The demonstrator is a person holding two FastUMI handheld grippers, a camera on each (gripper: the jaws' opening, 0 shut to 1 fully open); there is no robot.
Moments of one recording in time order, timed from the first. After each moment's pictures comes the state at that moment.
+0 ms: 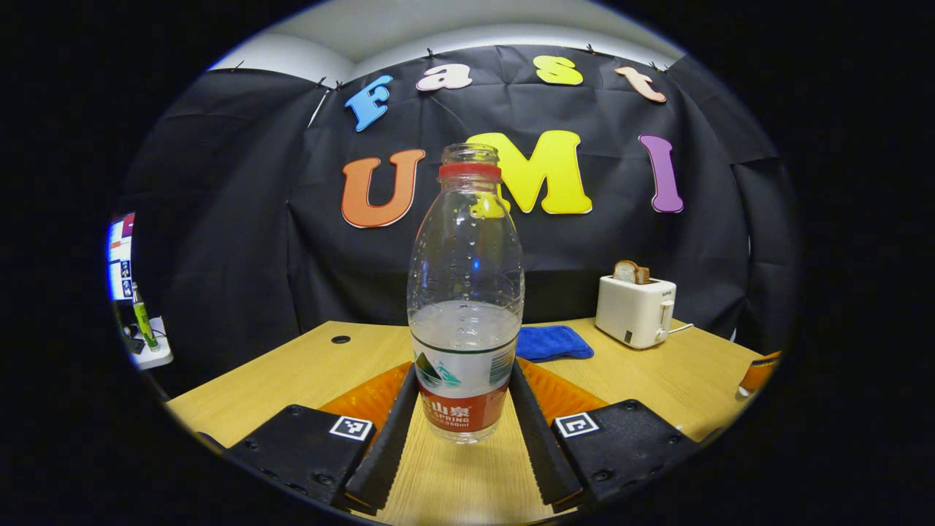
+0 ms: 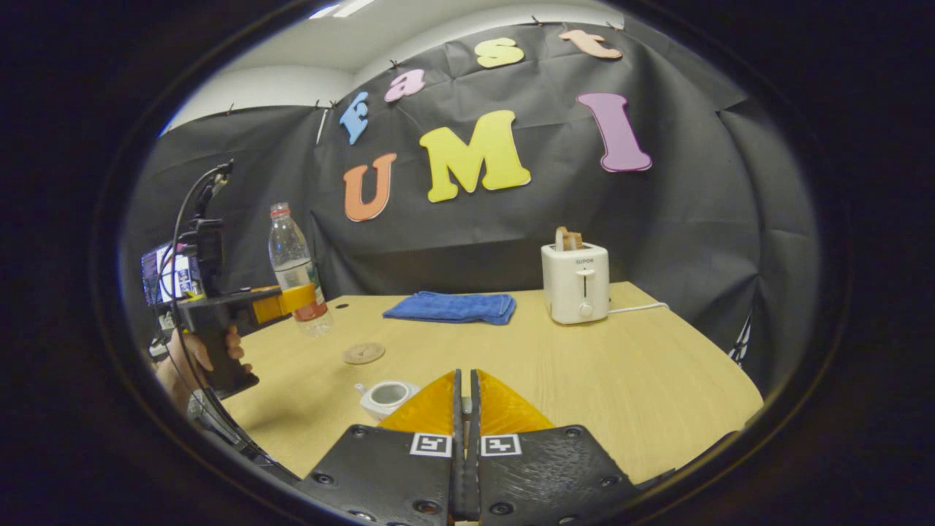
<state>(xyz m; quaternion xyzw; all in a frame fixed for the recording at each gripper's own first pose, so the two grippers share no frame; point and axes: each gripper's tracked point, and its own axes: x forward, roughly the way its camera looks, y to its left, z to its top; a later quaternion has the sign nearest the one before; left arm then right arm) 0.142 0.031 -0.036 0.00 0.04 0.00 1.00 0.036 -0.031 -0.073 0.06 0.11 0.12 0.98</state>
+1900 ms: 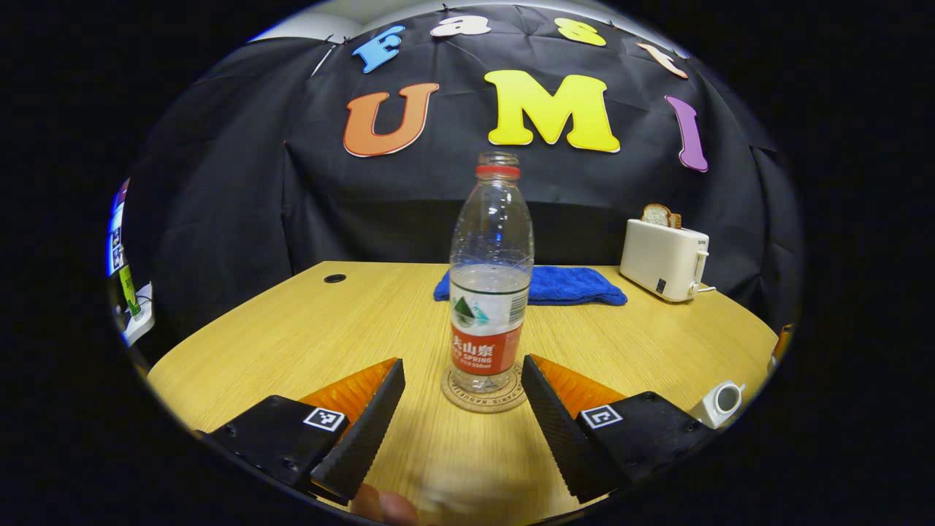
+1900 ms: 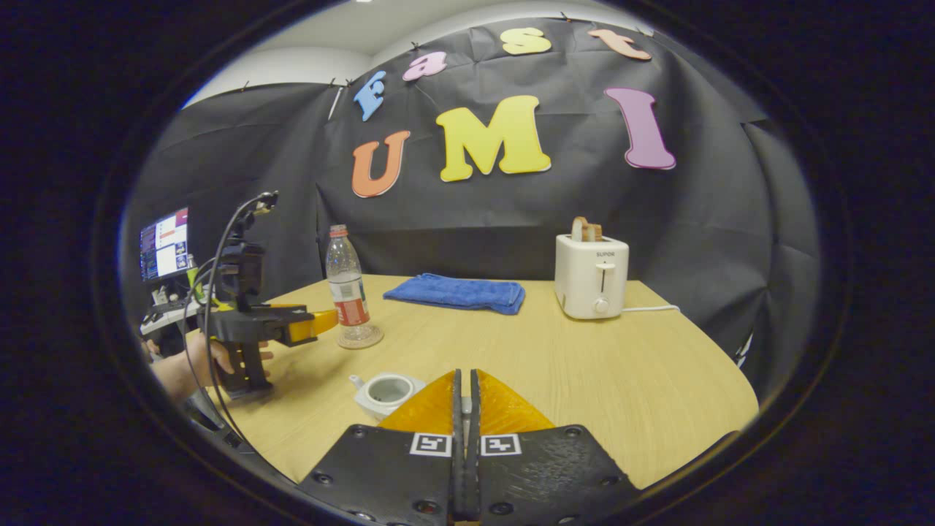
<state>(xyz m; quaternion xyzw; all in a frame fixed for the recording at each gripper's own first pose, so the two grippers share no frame) 0.136 0.067 -0.136 -0.02 0.14 0.01 0.99 0.063 0.008 -0.078 0.02 0.12 0.14 0.98</state>
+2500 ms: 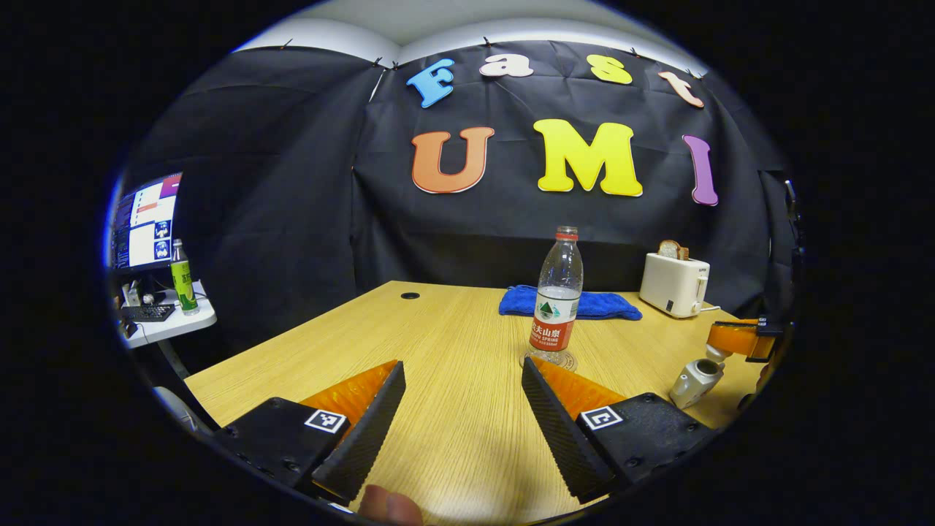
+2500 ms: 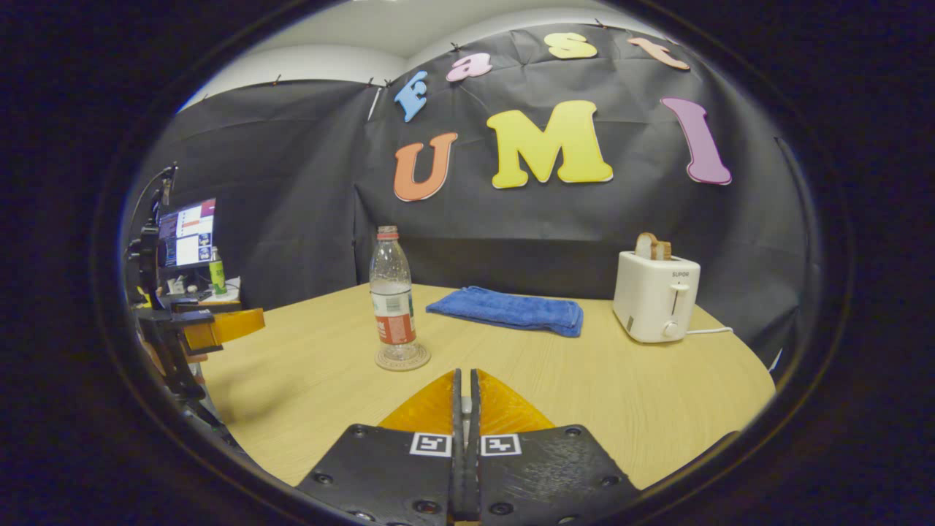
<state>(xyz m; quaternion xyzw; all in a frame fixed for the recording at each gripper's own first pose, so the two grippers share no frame) 0.027 0.143 -0.104 -0.04 0.08 0.07 0.99 0.094 0.088 -0.091 0.00 0.10 0.20 0.97</state>
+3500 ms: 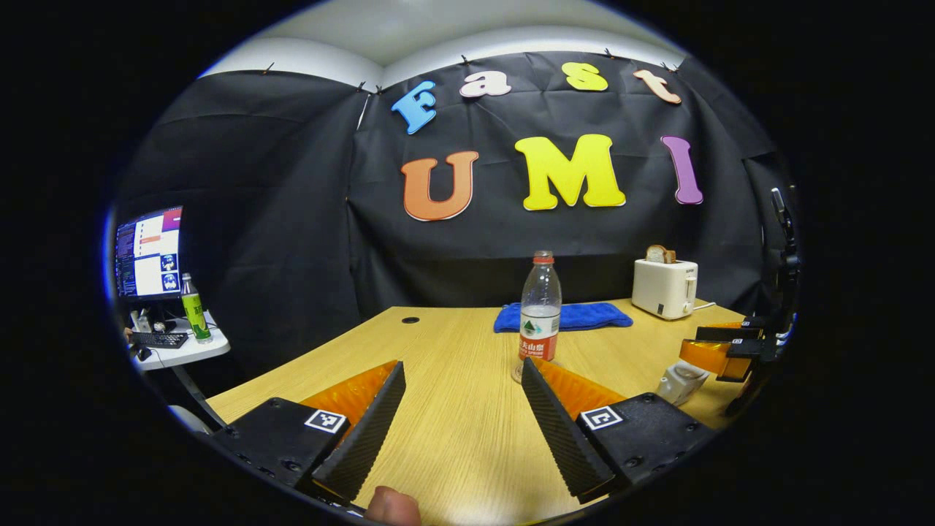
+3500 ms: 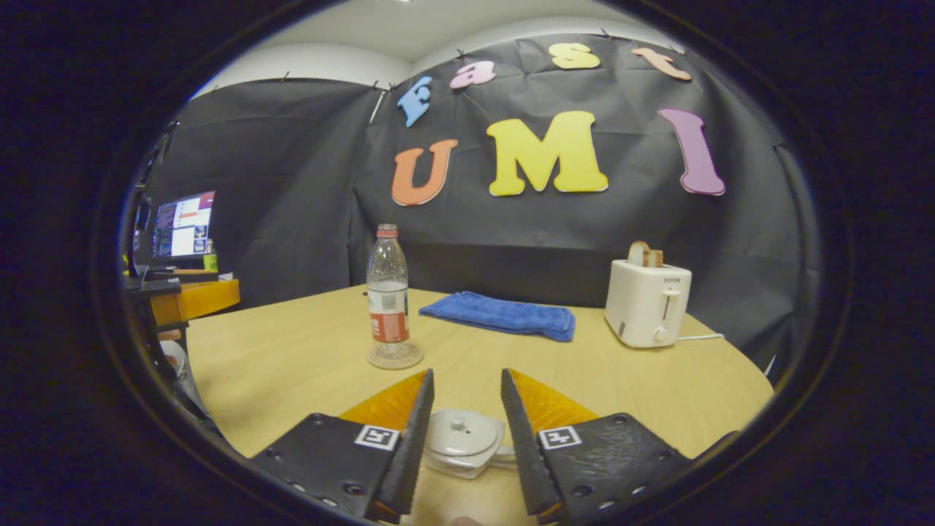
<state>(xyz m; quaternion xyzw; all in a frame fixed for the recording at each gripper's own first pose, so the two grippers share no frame) 0.010 0.111 -0.064 0.01 0.04 0.06 1.00 0.087 0.075 -0.082 0.00 0.06 0.17 0.98</state>
